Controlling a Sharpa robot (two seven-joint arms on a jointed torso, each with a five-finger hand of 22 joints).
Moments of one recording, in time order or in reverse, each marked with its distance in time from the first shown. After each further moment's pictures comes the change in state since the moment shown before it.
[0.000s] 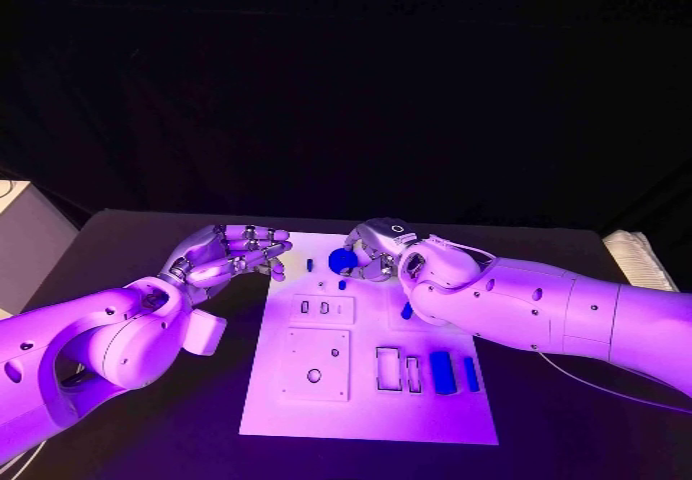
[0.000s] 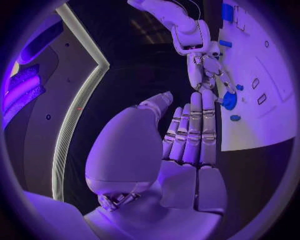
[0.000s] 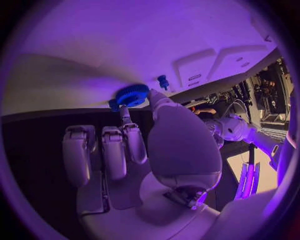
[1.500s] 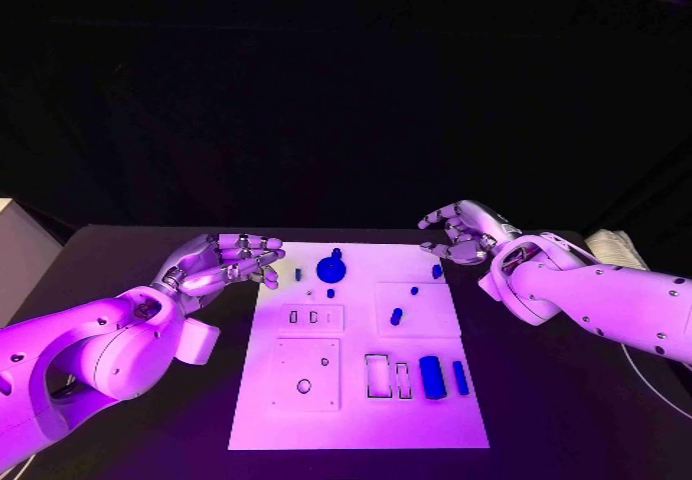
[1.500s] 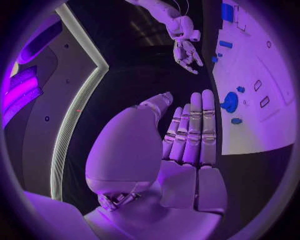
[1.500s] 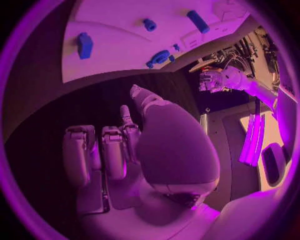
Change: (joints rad) left arm 0.000 0.004 0.000 -0.015 0.000 0.006 -0.004; left_hand -0.004 0.004 0.003 0.003 0.000 -0.004 0.004 0.000 0.000 -0.003 0.004 0.000 0.000 -0.003 0.004 0.000 0.000 0.000 -0.007 0.000 0.004 0.001; right arm 0.026 -0.381 0.003 0.128 0.499 -0.149 0.346; right_hand 0.164 -0.037 0.141 -0.127 -0.039 0.007 0.000 -0.001 -0.013 0.000 0.000 0.003 0.000 0.000 0.000 0.004 0.000 0.000 -0.003 0.004 0.007 0.000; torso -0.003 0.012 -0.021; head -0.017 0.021
